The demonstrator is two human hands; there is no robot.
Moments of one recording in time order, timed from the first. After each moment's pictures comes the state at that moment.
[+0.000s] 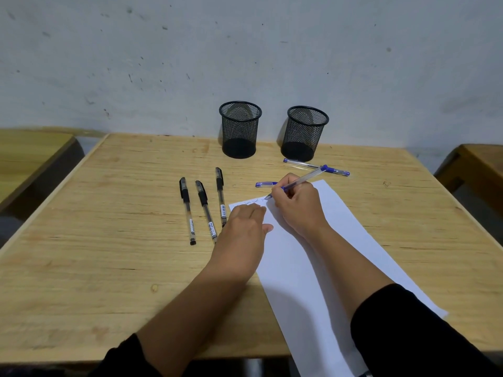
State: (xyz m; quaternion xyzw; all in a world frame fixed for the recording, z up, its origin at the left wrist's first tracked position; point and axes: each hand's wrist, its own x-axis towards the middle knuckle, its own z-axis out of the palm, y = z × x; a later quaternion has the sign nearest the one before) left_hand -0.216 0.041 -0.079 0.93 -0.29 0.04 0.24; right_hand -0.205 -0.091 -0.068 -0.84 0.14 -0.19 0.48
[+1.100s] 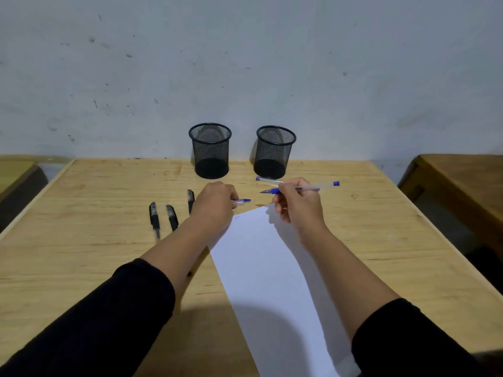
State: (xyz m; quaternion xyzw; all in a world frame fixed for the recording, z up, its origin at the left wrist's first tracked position) left_hand -0.125 0.000 -0.049 0.95 -0.20 -0.03 0.25; right_hand -0.217 -0.124 -0.032 -0.65 0.21 -0.21 0.70
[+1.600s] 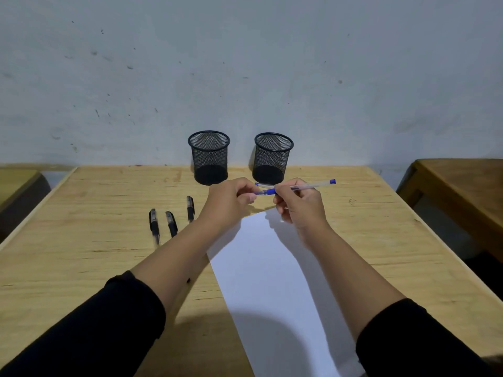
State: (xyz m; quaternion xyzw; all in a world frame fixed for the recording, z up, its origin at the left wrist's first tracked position) left_hand -0.148 -0.006 -0.022 0.84 -0.26 -0.02 0.47; right_hand -0.219 -0.131 -0.021 -0.66 0.18 -0.21 0.70
